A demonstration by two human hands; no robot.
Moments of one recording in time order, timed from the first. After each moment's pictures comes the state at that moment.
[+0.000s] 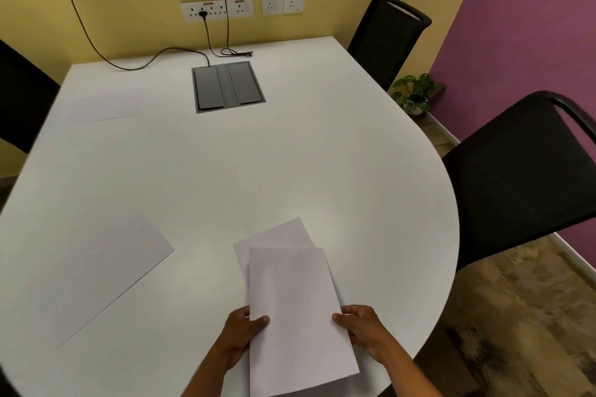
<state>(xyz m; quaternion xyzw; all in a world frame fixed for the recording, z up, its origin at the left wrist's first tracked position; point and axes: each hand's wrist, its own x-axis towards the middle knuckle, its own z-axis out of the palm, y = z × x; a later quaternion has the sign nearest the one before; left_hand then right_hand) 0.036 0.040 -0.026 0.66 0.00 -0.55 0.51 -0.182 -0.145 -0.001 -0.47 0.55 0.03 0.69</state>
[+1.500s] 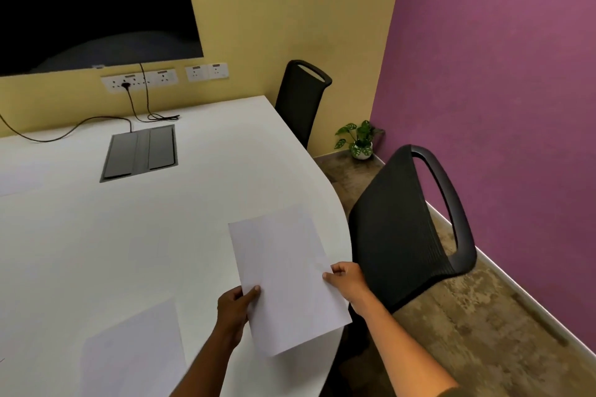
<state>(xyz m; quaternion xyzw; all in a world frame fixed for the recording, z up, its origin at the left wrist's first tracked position) -0.125 -0.327 0.041 0.68 -0.04 -0.40 0.61 -0.310 -0.509 0.069 -0.60 0.54 -0.13 0.58</state>
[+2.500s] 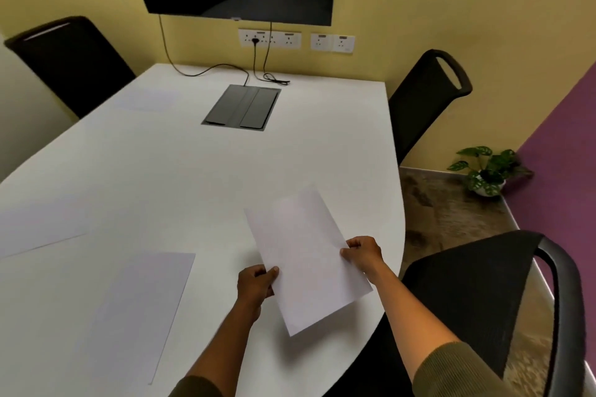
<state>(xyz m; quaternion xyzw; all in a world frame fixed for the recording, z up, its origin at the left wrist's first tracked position) -0.128 -0.447 0.046 0.70 0.15 -0.24 0.66 -0.173 -0.701 0.068 -0.75 0.40 0.05 0.53</state>
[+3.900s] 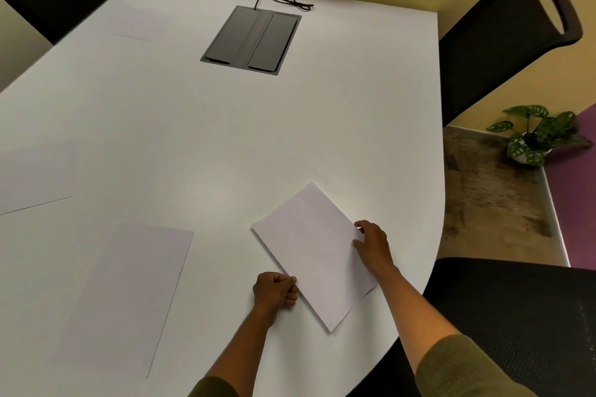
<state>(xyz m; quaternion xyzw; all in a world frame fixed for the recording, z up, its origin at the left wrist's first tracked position) -0.101 -0.467 -0.029 0.70 0.25 -0.34 0.57 -0.103 -0.710 -0.028 -0.87 0.31 0.10 0.36</state>
